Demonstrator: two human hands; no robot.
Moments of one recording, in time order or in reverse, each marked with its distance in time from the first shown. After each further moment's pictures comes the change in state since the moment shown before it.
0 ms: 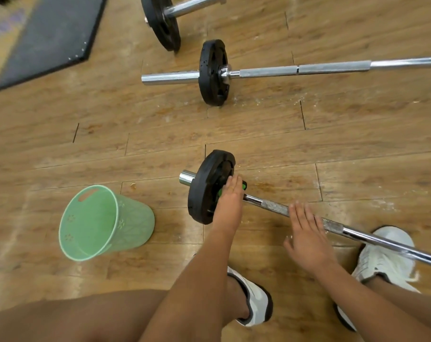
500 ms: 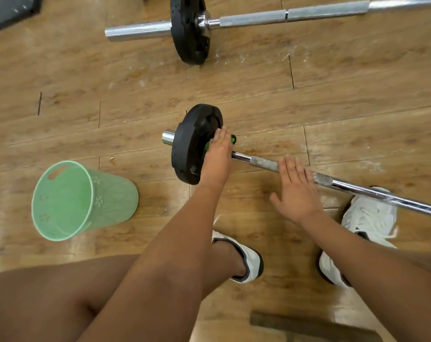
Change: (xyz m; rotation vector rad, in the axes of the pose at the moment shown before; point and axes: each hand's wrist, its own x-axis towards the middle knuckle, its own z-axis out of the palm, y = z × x) left_hand 0.037 0.009 0.001 -0.069 0.022 -0.011; right_hand 0.025 0.009 -0.008 0.021 0.072 0.010
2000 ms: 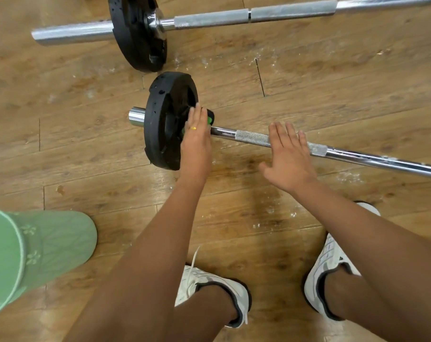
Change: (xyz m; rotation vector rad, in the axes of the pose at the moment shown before) left_hand 0.086 0.030 0.009 -0.163 0.162 0.034; right_hand 0.107 0.041 -0.058 -0.021 0.142 0.093
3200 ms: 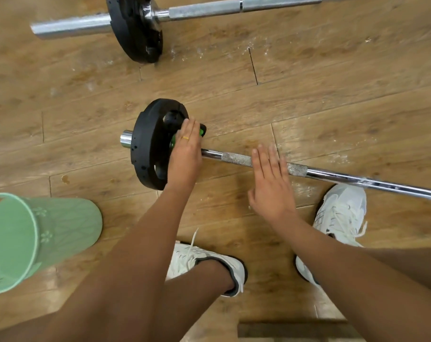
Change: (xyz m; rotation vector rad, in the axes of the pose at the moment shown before) left_hand -0.053 -0.025 -0.017 0.123 -0.083 0.091; right_hand -0.096 -0.031 0.047 -0.107 0.064 -0.055
